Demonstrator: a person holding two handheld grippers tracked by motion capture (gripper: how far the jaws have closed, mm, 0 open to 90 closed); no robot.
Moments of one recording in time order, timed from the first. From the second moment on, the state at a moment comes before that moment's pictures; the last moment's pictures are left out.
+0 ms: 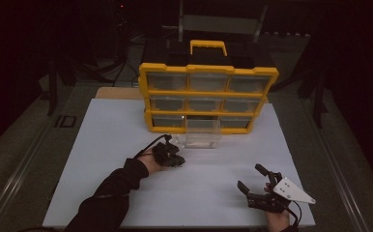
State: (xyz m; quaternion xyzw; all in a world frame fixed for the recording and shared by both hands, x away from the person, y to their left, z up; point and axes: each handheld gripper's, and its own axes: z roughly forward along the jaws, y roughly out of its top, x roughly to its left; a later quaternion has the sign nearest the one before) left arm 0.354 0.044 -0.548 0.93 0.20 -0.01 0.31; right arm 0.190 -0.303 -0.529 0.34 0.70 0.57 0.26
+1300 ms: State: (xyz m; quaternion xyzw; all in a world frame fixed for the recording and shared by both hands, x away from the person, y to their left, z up) left arm 0.381 0.067 -0.428 0.90 0.24 0.04 0.37; right arm 0.190 -0.303 -0.529 0.35 0.70 0.57 0.26
